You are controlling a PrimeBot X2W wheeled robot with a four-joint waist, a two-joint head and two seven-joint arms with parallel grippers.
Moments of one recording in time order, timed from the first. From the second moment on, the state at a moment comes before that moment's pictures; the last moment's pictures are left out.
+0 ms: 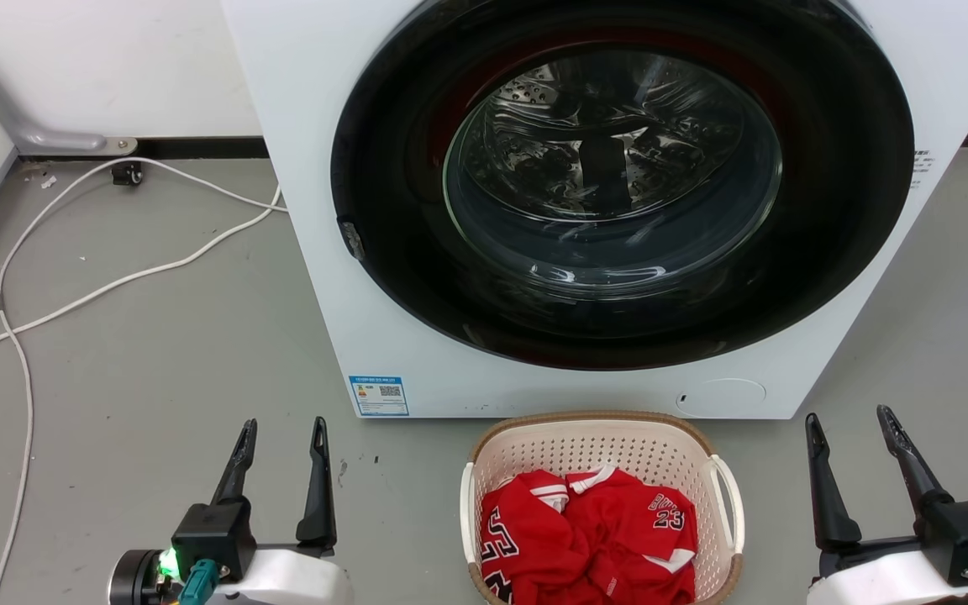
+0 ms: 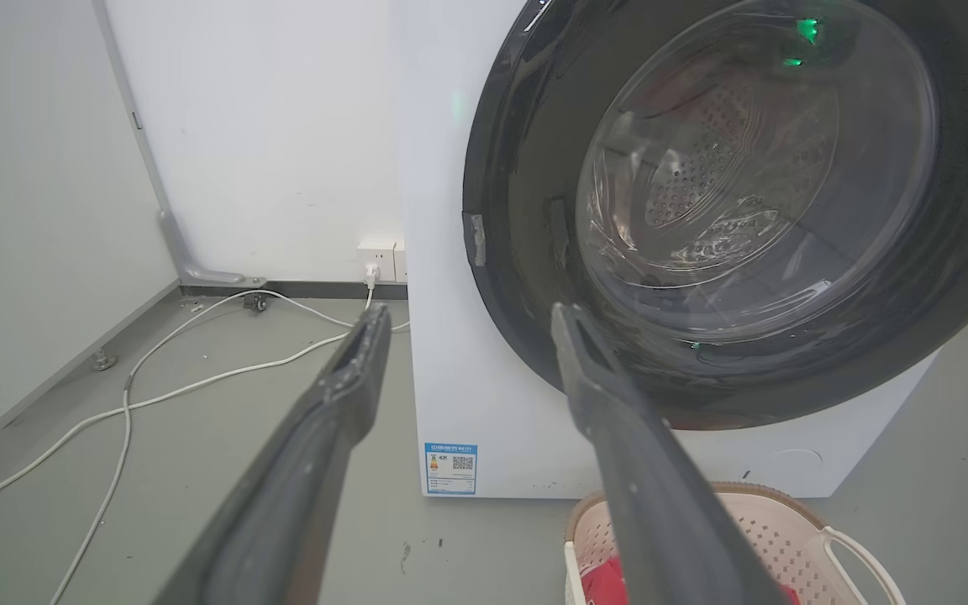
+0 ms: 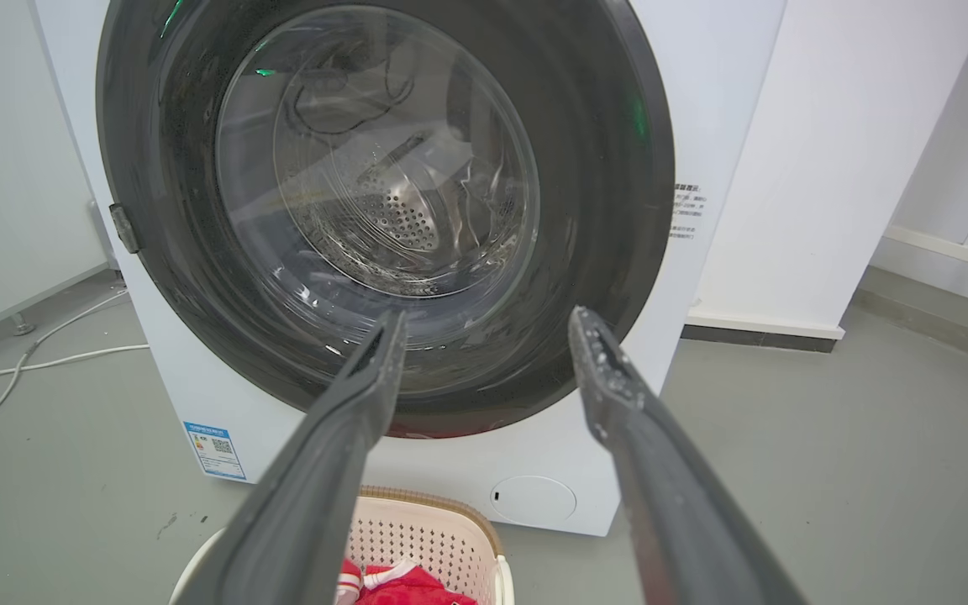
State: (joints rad) left arm 0.02 0.05 -0.07 0.12 -0.10 0.02 -0.26; right arm 0.07 -0.05 -0.08 0.06 -0.03 0.13 -0.26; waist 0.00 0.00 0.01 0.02
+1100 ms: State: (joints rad) left arm -0.07 0.05 -0.14 0.31 -0.15 -0.02 -0.26; right arm 0.02 -0.05 -0.16 0.19 -0.07 0.13 -0.26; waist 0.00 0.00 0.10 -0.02
